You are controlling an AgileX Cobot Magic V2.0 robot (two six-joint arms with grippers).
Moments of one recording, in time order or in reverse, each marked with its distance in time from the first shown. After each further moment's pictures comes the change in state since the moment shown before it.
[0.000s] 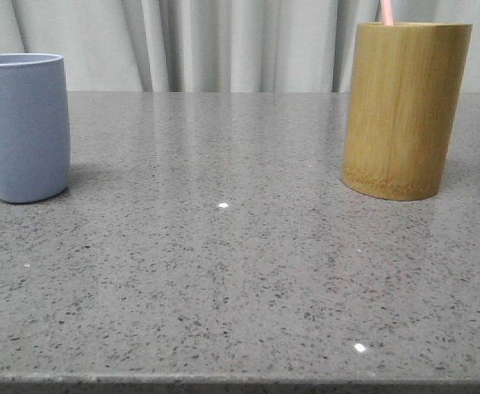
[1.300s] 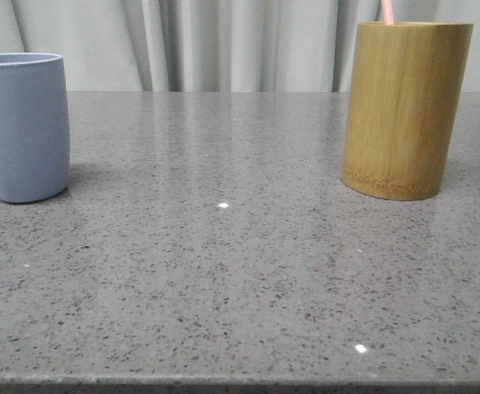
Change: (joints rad) left arm 0.000 0.000 0.000 -0.002 -0.004 0.000; right arm 0.000 0.000 0.000 0.000 0.001 0.000
